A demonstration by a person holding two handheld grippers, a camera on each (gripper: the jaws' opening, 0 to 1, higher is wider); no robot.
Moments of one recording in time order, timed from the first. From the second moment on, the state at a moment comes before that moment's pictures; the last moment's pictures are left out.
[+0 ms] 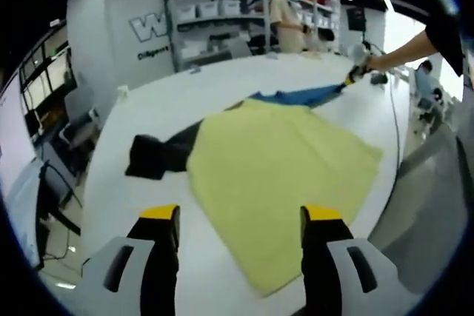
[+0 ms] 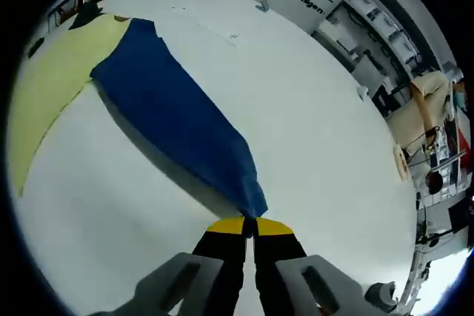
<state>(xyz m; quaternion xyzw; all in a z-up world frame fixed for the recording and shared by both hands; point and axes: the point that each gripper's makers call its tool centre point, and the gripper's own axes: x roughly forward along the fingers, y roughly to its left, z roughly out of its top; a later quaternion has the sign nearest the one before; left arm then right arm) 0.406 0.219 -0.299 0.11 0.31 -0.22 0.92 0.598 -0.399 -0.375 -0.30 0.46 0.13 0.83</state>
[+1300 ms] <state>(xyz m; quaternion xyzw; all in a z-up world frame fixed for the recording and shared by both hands) 0.407 0.196 -0.301 0.13 0.32 -0.24 0.91 0.575 -0.395 -0.358 -0.08 0.41 0.07 0.91</state>
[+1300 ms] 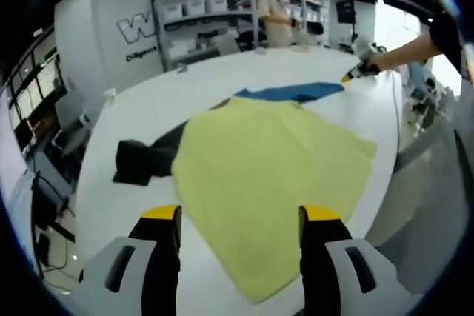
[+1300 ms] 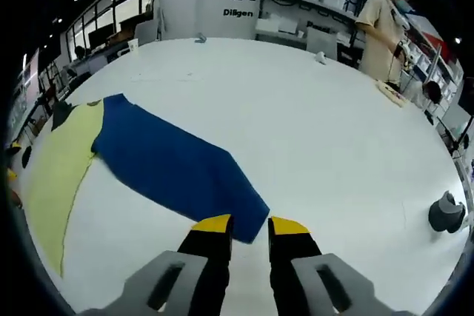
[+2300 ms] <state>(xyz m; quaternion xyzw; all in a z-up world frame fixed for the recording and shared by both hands) 0.411 0.202 -0.306 0.13 0.32 -0.24 0.91 0.593 -0.354 -0.361 -0.15 0.39 0.16 0.89</state>
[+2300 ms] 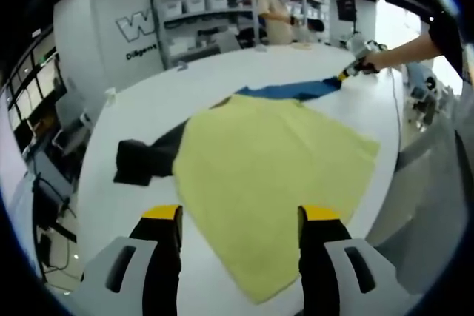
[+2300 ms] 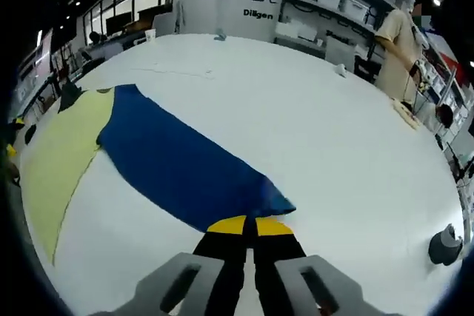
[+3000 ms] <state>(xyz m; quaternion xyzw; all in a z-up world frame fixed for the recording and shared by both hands) 0.404 0.205 -0.310 0.13 0.34 -0.23 0.90 0.579 -0.394 -0.365 -0.07 0.39 0.07 0.91</state>
